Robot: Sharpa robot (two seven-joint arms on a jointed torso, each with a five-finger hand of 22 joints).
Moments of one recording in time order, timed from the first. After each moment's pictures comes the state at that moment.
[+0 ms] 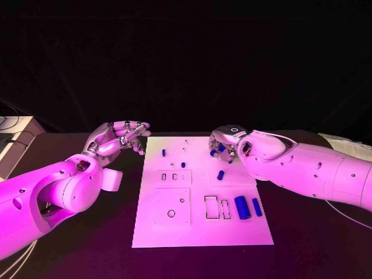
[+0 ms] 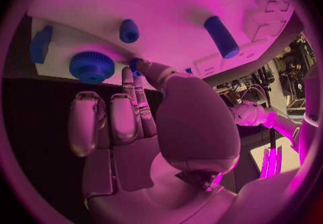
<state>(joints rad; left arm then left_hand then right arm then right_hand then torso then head) 1.07 -0.95 0.20 1.61 -0.19 -0.29 0.39 1.38 -0.19 0.50 0.22 0.11 0.93 0.18 0.24 0.23 1.21 0.10 0.10 0.13 1.17 0.03 0.94 0.73 0.18 1.11 0.12 0.85 0.47 1.33 -0.58 -0.15 1.16 -1.65 -0.30 -0.12 1.35 -0.20 0.62 0.02 0.13 1.10 0.12 0.24 0.30 1.26 0.07 0.09 0.14 1.47 -0.02 1.31 1.02 0.08 1.45 0.08 1.35 1.24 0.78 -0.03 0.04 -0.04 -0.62</state>
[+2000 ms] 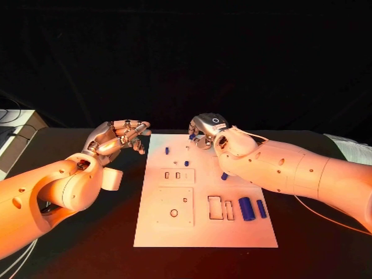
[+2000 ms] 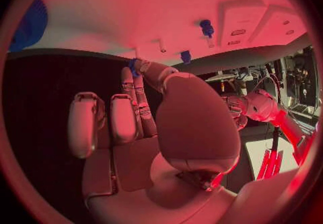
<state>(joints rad) 1.07 -0.95 0.21 1.61 -0.20 -0.29 0.39 1.38 -0.19 0.51 0.22 0.11 0.93 0.18 0.24 0.23 1.21 0.11 0.10 0.13 1.17 0.03 0.94 0.73 0.18 1.11 0.12 0.86 0.48 1.33 -0.37 -0.14 1.00 -1.64 -0.53 -0.20 1.35 -0.20 0.63 -0.01 0.14 1.08 0.13 0.25 0.36 1.26 0.07 0.07 0.14 1.47 -0.03 1.32 1.01 0.07 1.45 0.08 1.36 1.26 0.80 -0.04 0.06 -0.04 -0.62</state>
